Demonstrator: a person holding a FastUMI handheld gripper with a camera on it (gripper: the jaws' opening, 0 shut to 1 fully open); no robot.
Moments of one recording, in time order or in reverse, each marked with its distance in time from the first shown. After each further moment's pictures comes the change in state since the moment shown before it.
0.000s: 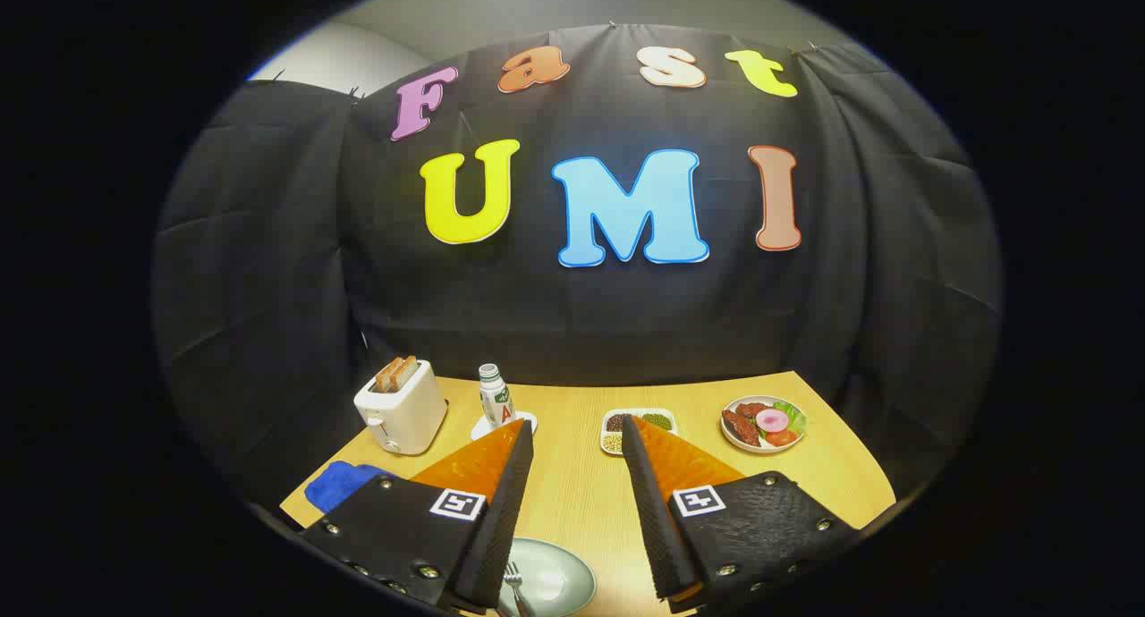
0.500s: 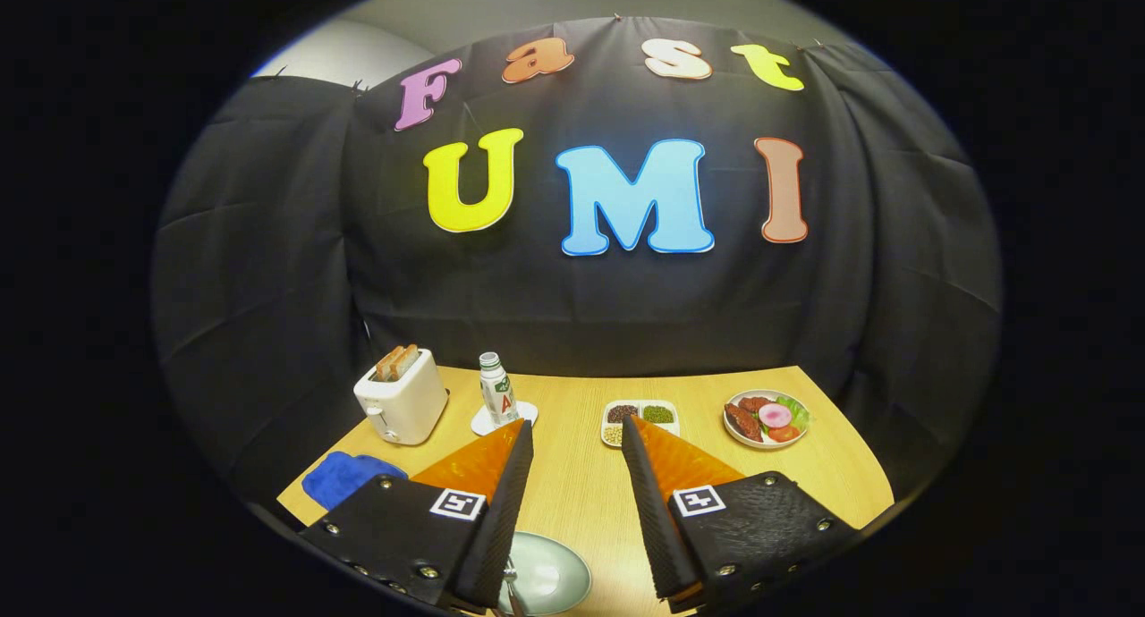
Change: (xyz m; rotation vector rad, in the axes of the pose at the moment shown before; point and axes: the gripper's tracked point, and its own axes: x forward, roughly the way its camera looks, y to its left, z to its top) arm 0.005 -0.002 -0.010 -0.007 0.029 0.014
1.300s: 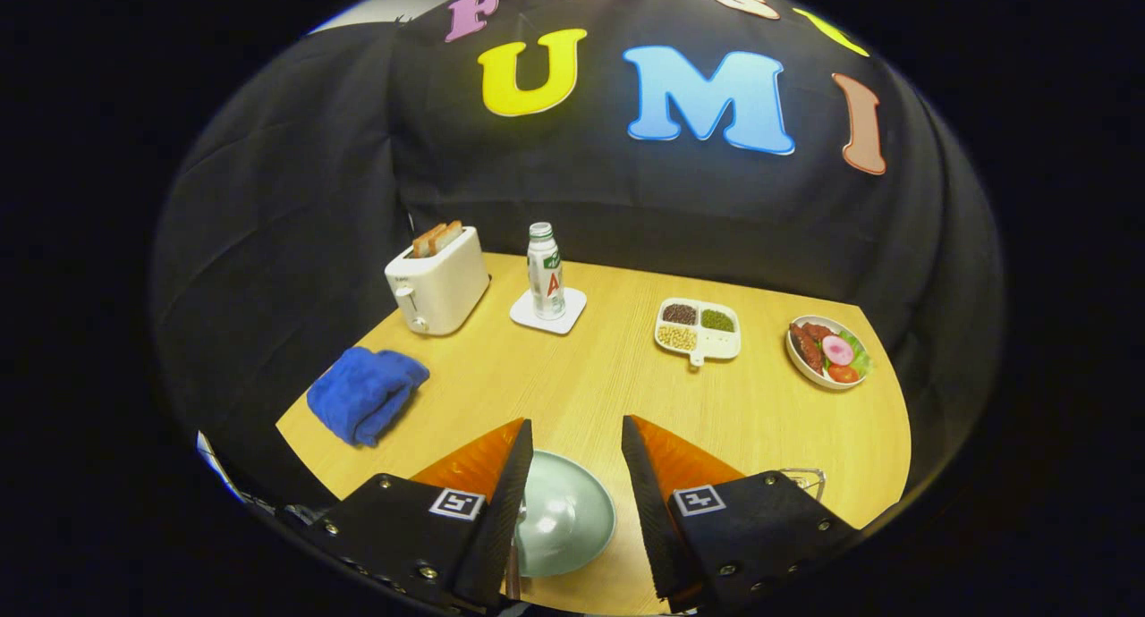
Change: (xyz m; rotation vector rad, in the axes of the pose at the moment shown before) arm 0.019 0.040 -0.134 -0.111 0.361 0.189
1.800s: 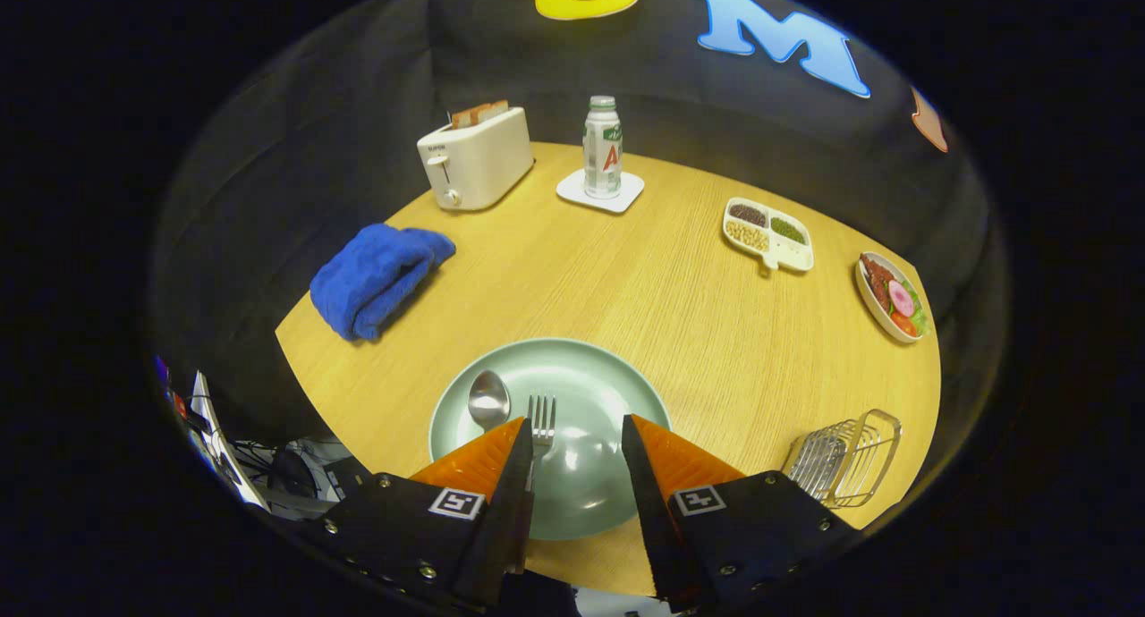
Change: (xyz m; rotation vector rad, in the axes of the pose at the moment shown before) arm 0.033 0.033 -0.111 -0.092 0.323 0.099
